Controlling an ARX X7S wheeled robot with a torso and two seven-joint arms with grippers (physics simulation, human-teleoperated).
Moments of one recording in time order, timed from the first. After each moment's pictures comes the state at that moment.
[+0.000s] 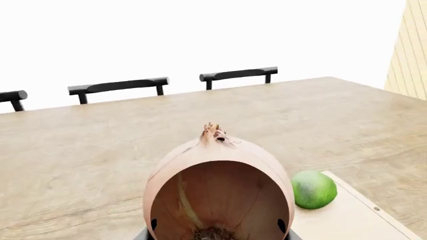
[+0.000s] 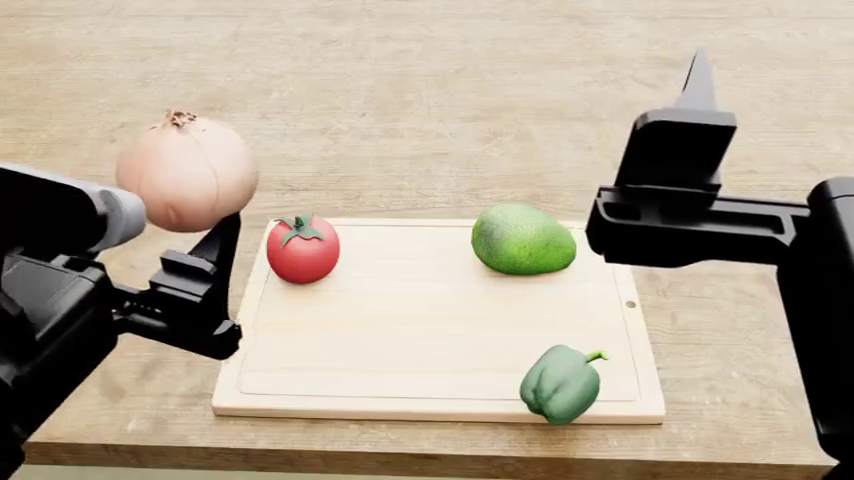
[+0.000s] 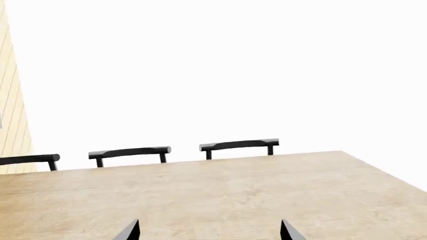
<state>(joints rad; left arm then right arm) -0.93 -0.66 0.57 0.47 -1.31 -0.75 -0.74 1.00 0.94 -0.17 -0.71 1.74 0.78 1.16</state>
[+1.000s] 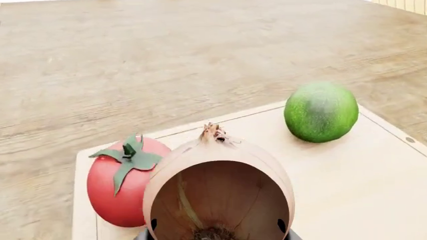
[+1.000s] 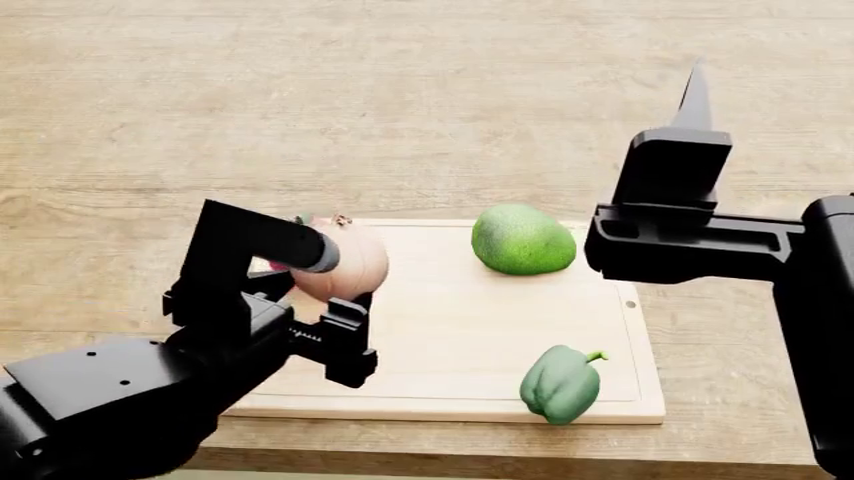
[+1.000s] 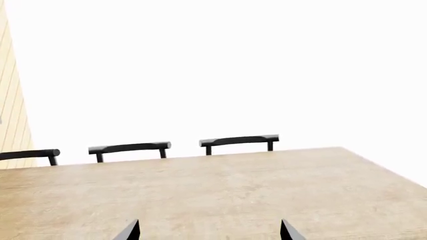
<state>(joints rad) -0.98 -0.30 0.81 -0.30 -0.97 -0.58 -0.29 0.97 0.95 -0.17 -0.72 1.74 0.77 1.16</state>
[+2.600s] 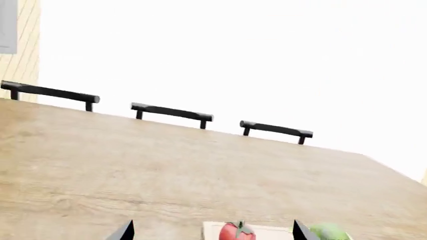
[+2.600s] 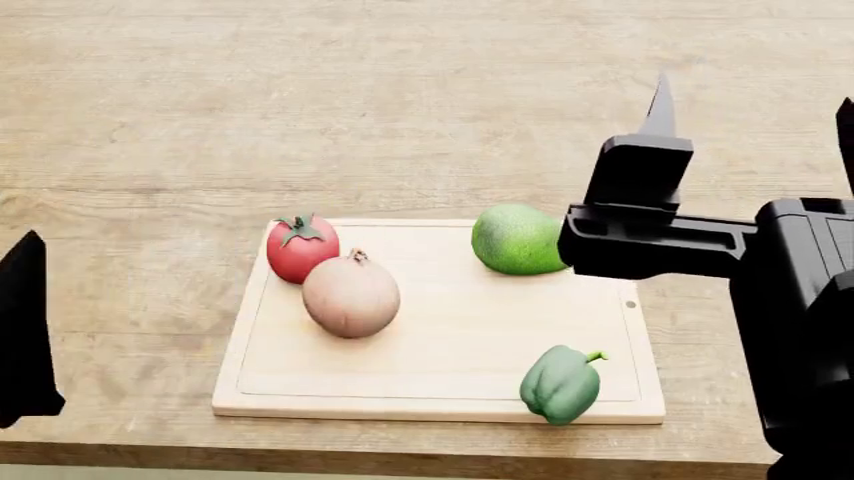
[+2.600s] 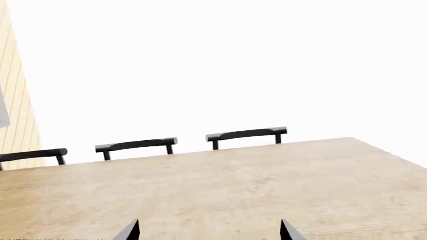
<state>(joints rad) -0.45 -0.89 0.19 0.88 -1.41 -0.44 -0.94 0.91 0.88 -0.20 -0.68 1.62 0.73 1.10</state>
